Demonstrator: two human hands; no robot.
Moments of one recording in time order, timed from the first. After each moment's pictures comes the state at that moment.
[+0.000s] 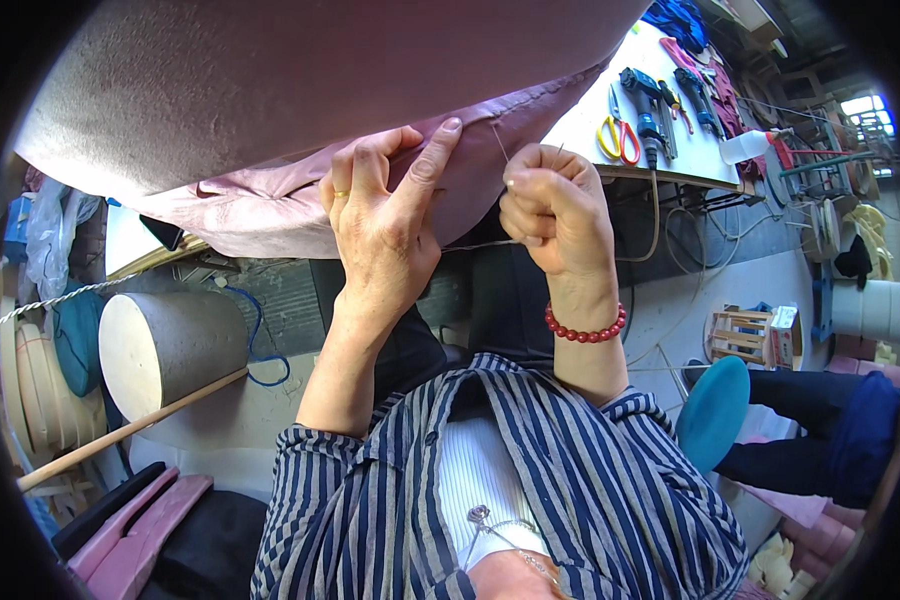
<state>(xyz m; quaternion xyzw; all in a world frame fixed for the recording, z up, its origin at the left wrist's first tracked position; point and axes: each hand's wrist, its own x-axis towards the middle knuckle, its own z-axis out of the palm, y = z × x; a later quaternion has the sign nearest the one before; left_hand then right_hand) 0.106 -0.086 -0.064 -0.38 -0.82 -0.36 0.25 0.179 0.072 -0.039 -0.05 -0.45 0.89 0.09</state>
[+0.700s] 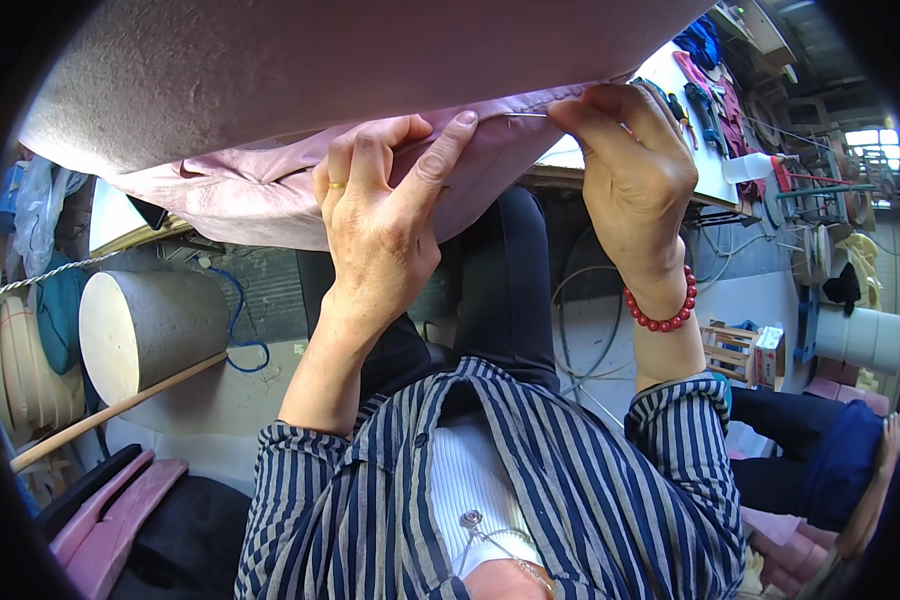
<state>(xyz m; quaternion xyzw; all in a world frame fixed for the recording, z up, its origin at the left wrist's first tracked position) 0.102 -0.087 -0.067 -0.37 -0.81 -0.37 0.26 0.152 0.112 -0.007 0.15 -0.88 0.12 0.44</state>
